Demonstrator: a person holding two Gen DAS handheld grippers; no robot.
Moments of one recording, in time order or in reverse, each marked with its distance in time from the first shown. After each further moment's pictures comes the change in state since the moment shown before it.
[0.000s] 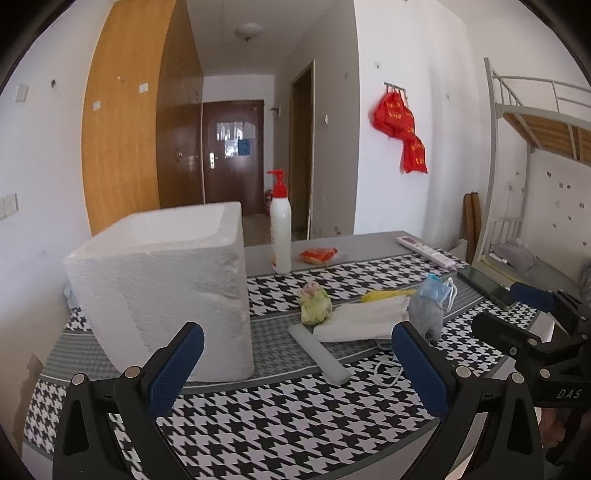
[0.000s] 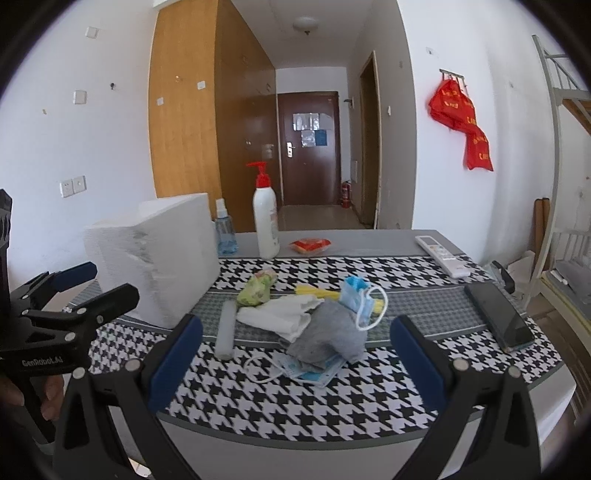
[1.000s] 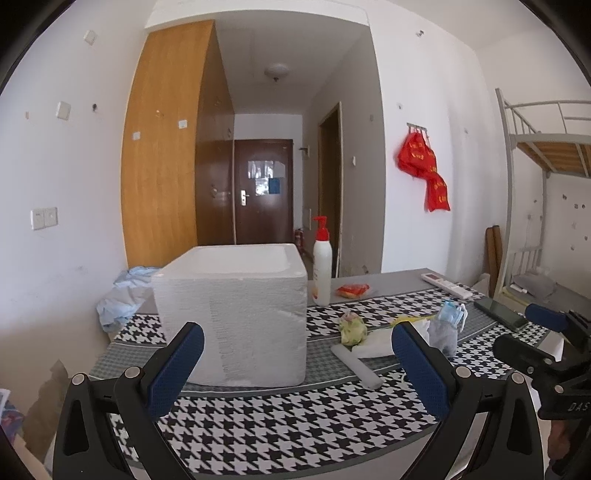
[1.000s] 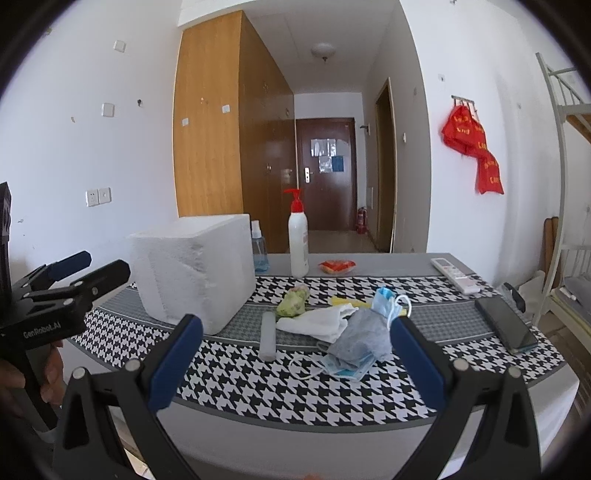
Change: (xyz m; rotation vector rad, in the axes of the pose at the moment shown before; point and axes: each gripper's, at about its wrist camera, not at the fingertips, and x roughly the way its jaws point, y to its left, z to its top) left arm -0.063 0.023 -0.010 -0.022 -0.173 0.113; right arm -0.041 0.030 -0.011 -0.025 -0.111 0.068
